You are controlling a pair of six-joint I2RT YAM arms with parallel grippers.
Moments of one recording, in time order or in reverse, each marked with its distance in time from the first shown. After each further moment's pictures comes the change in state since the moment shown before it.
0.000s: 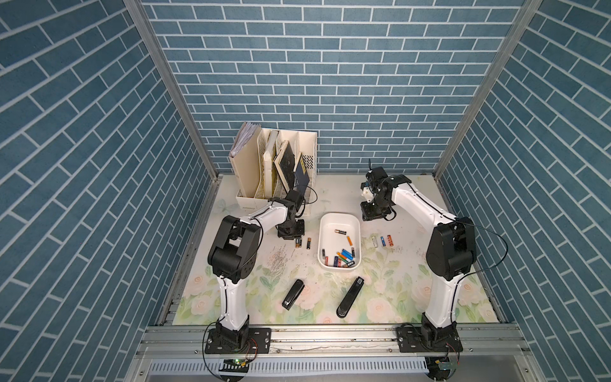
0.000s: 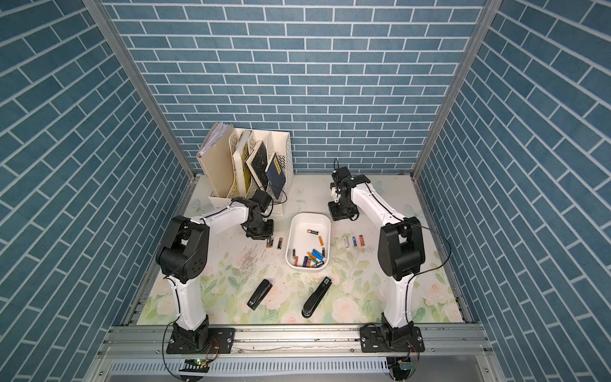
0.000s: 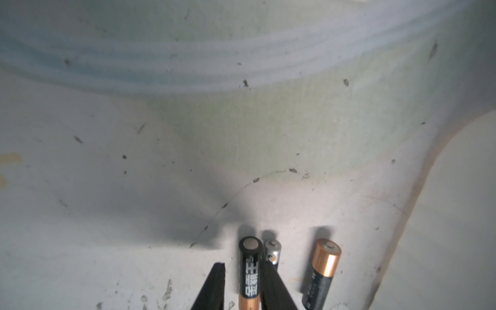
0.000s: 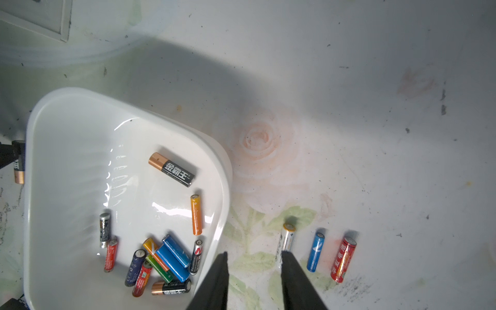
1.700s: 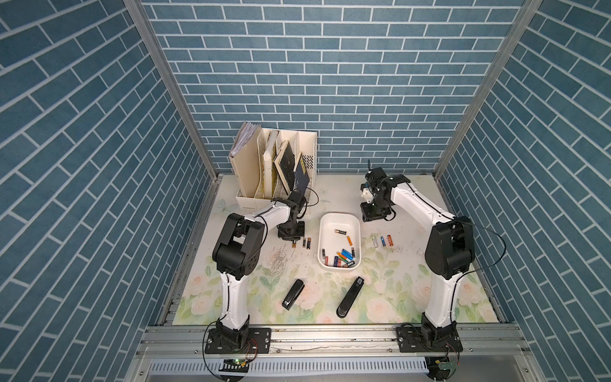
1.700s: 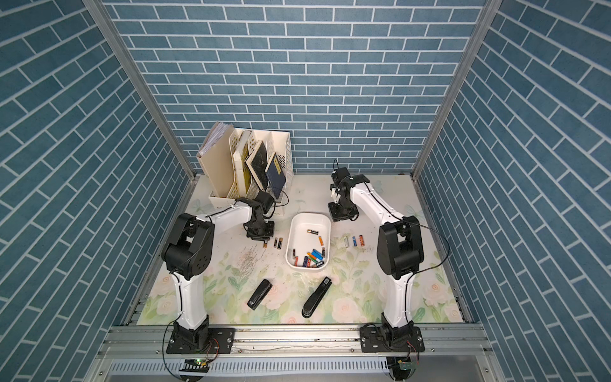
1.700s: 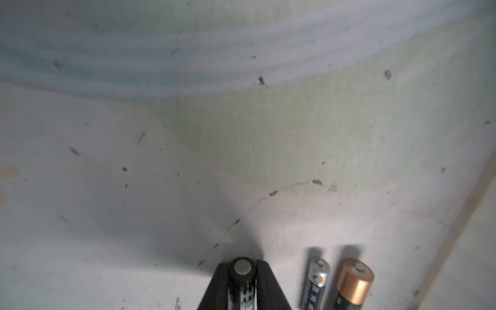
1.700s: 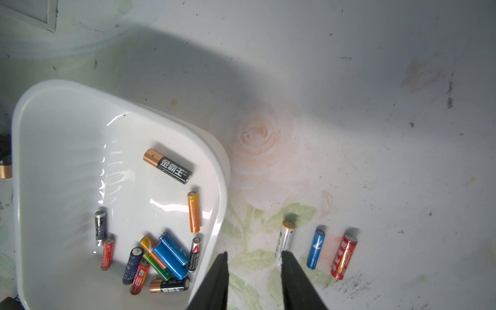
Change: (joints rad) left arm -0.008 0.046 0.028 -0.022 -0.055 0.028; right arm 0.000 0.016 0.011 -0.019 0.002 0.000
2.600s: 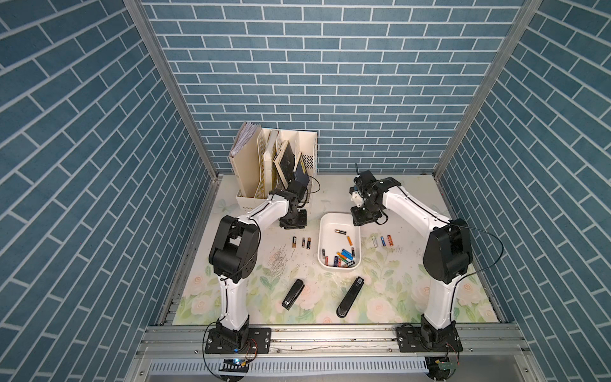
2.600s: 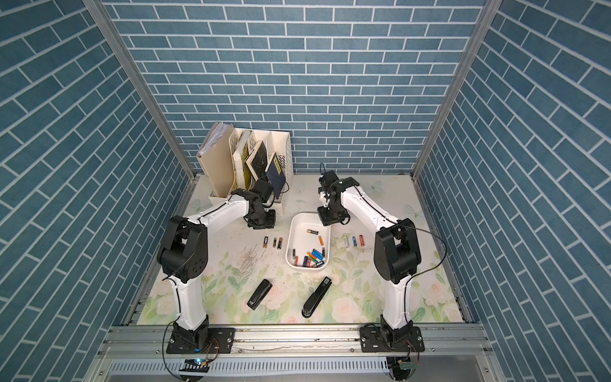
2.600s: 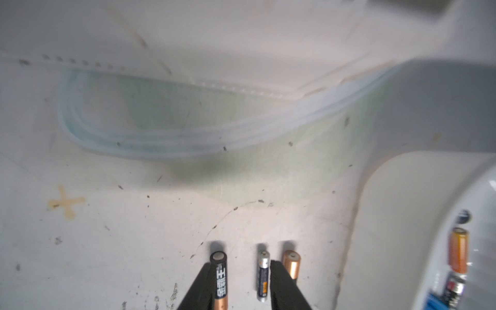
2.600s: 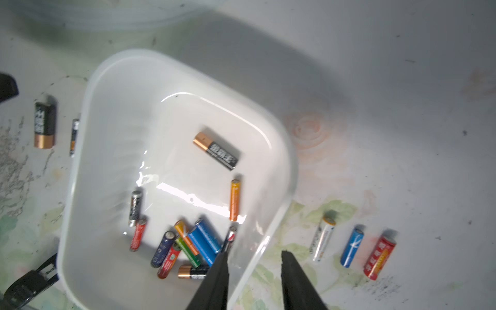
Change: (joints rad) left arm 0.000 -0.056 0.135 -0.027 0.006 -0.008; right arm 0.145 -0.047 -0.030 0.001 -0.006 0.027
